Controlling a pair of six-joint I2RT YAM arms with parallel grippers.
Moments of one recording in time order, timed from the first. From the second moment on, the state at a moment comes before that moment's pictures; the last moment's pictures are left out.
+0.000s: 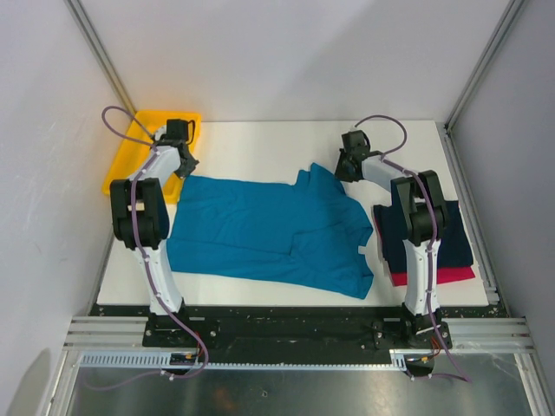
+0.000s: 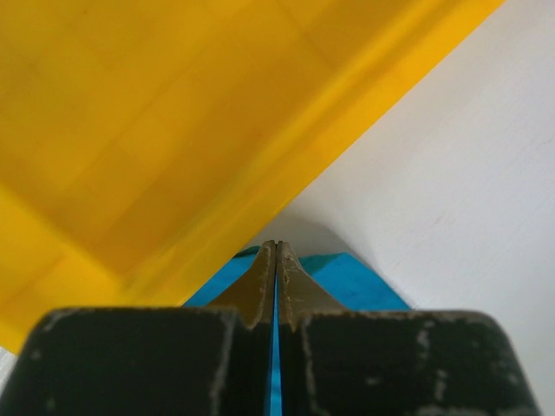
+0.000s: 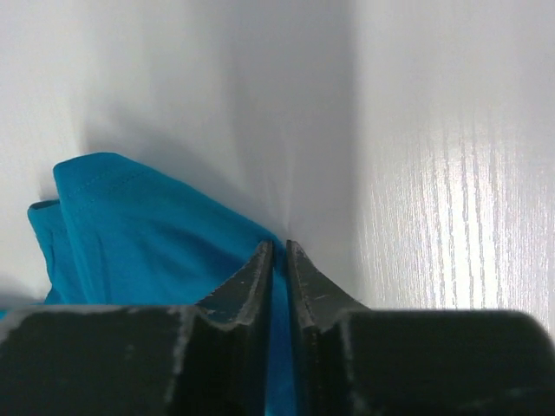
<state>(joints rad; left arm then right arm) 0.02 2.06 1.62 -0.54 -0.31 -0.65 0.28 2.18 1.59 -0.28 0.07 0.48</state>
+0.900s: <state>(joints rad) 0.03 2.06 1.64 -0.54 -0.30 -0.63 0.25 2.06 1.66 -0.37 0.12 0.46</state>
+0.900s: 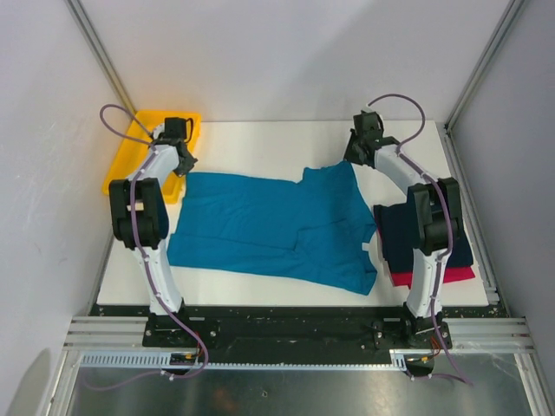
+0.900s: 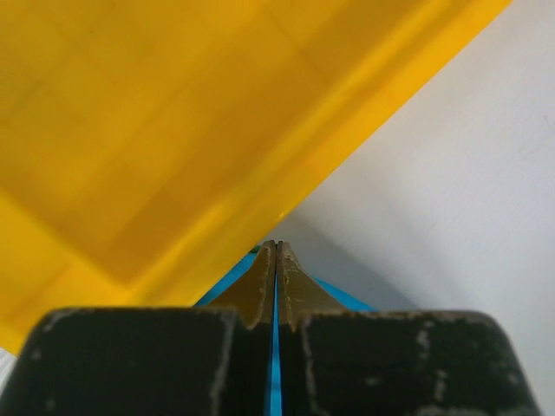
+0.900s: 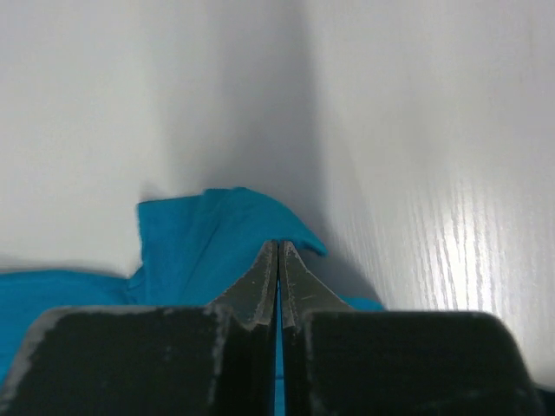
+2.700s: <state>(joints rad) 0.15 1.64 1.05 -0.48 -0.23 -0.66 0.52 1.24 0.88 -0.54 0.19 0.70</state>
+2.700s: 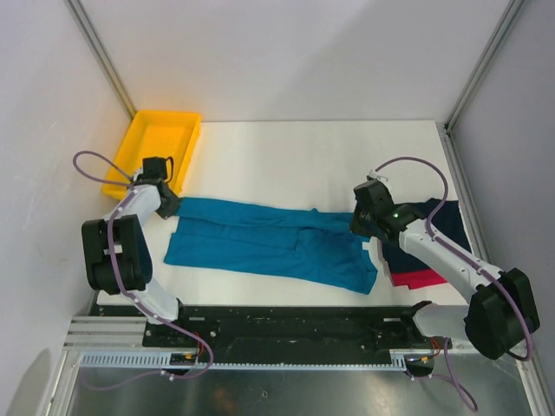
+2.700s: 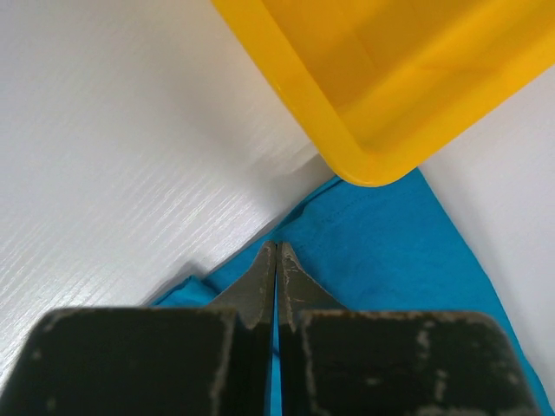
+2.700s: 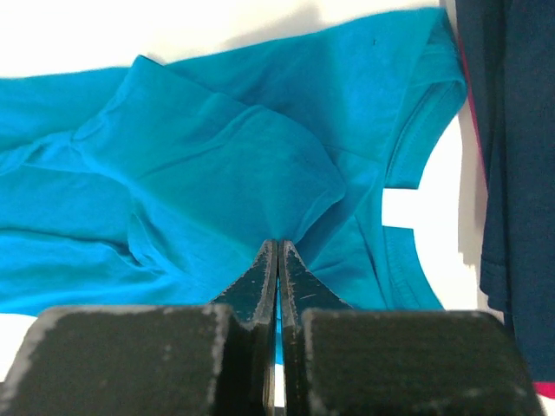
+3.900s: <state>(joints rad) 0.17 1.59 0.96 -0.50 -0.21 -0.66 0.55 1.24 0.77 -0.56 0.19 0.70</state>
